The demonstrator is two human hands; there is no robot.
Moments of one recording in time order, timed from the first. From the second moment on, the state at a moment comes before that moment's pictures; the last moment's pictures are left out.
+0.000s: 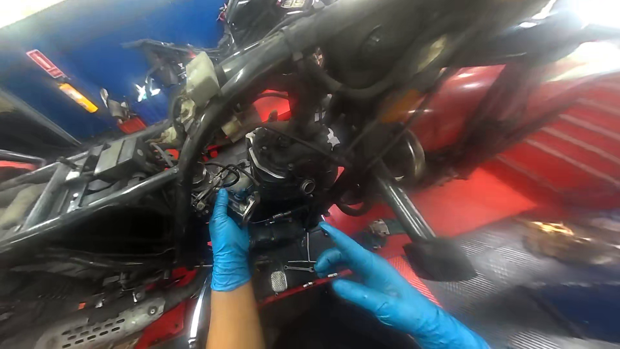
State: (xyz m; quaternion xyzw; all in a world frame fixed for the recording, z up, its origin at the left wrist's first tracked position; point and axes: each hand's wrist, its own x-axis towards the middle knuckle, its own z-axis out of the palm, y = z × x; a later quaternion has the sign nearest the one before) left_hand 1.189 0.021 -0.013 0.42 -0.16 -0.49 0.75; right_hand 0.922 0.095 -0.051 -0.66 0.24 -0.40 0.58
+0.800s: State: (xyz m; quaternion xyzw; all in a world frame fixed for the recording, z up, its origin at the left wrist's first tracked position) left_hand 1.174 0.043 -0.005 0.58 -0.26 -0.44 0.63; right_hand 1.017 0.060 -0.041 -0.69 0.20 -0.41 0.56
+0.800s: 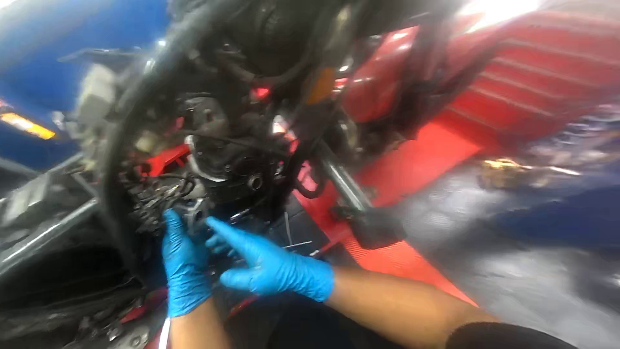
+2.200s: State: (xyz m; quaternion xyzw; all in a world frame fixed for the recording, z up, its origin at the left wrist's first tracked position) left_hand 1.178 0.033 0.003 0.75 -0.37 -0.27 0.48; right_hand 1.031 0.032 -0.052 -0.80 0.30 -0.43 0.30
